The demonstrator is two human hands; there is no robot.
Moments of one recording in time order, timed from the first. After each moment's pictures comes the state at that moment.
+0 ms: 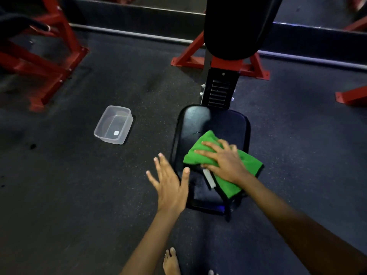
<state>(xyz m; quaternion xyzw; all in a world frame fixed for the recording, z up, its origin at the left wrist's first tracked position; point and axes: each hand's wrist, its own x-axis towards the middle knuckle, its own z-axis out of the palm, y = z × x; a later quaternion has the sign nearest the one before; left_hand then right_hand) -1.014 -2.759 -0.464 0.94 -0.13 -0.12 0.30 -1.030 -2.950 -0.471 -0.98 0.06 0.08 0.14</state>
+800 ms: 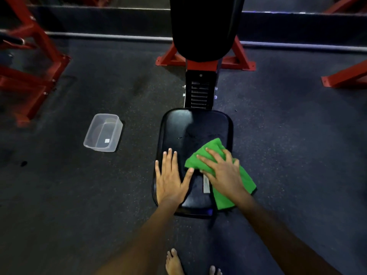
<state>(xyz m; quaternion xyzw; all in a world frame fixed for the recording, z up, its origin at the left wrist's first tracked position) -0.995 -2.803 -0.487 0.94 -0.27 -0.07 0.20 -1.070 -2.958 -0.469 -0.96 0.20 0.07 0.16</state>
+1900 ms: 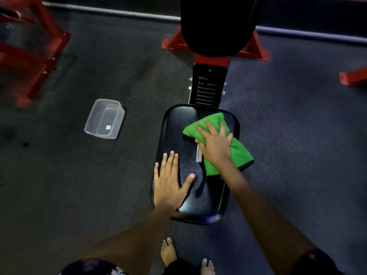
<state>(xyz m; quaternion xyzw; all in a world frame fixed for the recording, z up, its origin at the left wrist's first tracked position) -0.987 -2.805 -0.494 0.95 -0.26 -0.12 0.15 -0.972 -2.988 -0.470 -0.95 0.24 0.10 0.16</state>
